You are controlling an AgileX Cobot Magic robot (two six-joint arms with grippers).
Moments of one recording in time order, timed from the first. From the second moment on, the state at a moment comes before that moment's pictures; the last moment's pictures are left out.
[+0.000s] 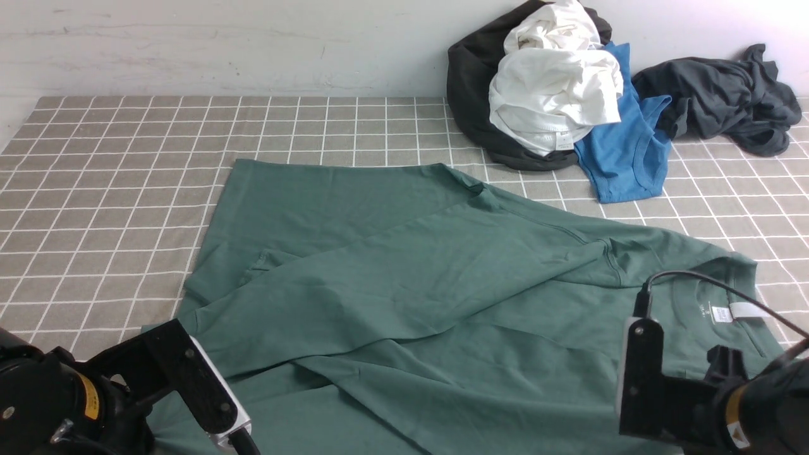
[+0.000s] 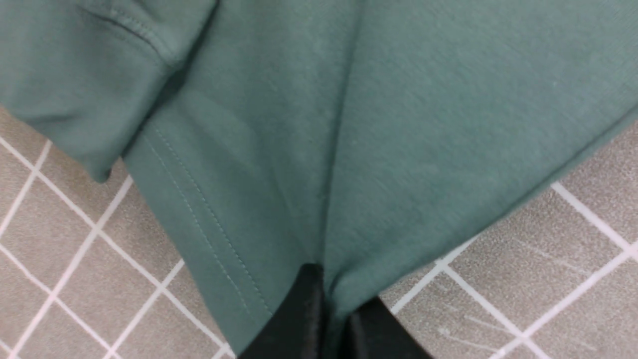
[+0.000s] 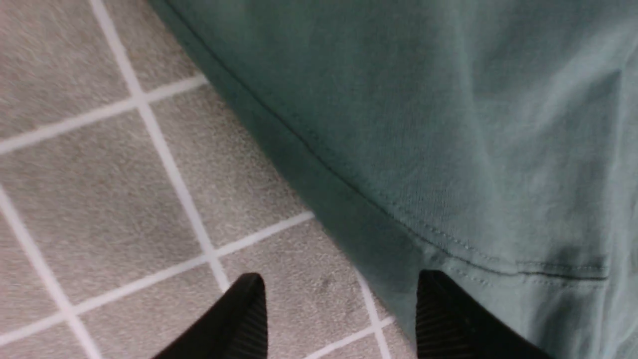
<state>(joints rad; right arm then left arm) 0.52 1.43 -0.56 -0.34 0.63 -0.55 -0.35 1.20 -0.55 0.12 0.72 0.39</state>
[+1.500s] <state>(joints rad) 0.20 2.03 -1.47 -0.47 0.64 -0.06 -0.17 2.43 -2.22 0.27 0.92 0.00</state>
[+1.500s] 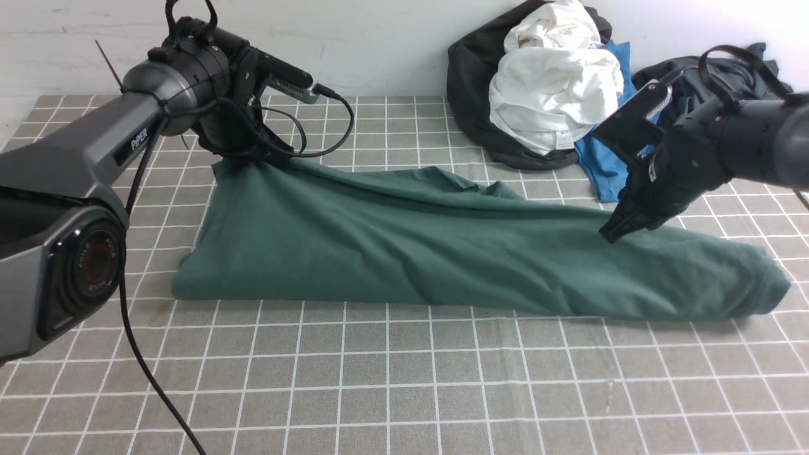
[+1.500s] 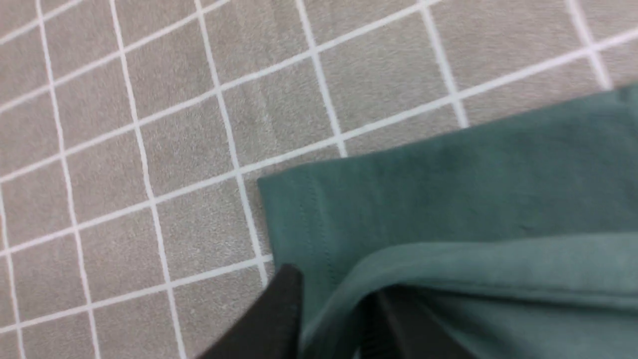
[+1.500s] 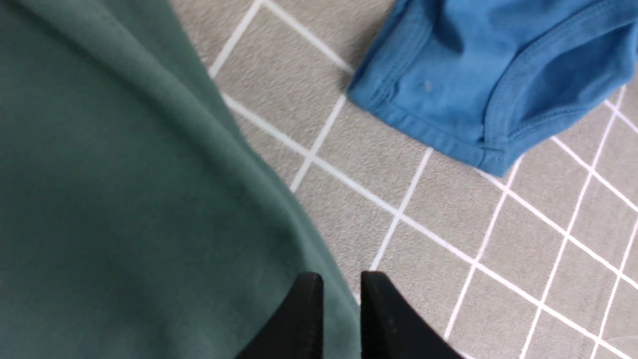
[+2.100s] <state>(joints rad) 0.32 2.26 -1.63 0.51 0.51 -0.93 -0.15 2.17 -2.27 -0.06 1.24 0.23</state>
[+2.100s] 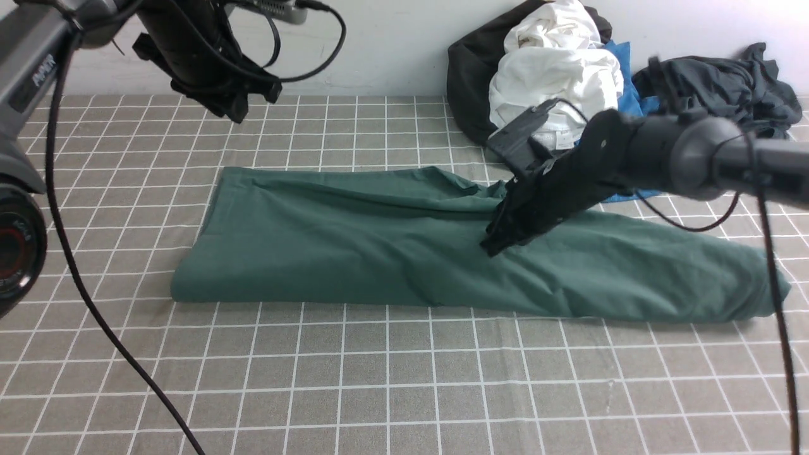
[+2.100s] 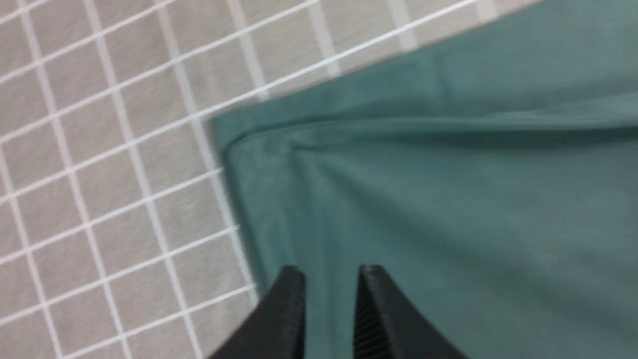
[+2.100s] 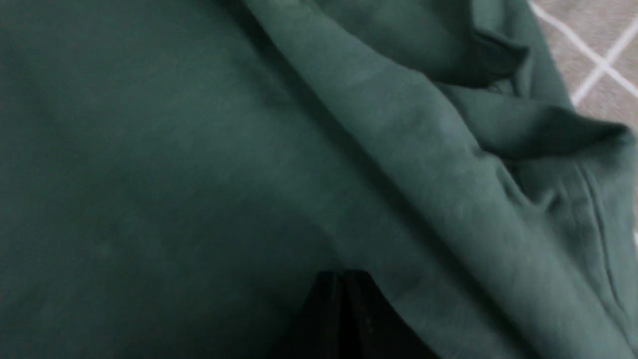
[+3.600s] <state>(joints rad) -0.20 1.96 -1.43 0.12 0.90 -0.08 -0.15 0.96 -0.61 -0.21 0.73 0.30</state>
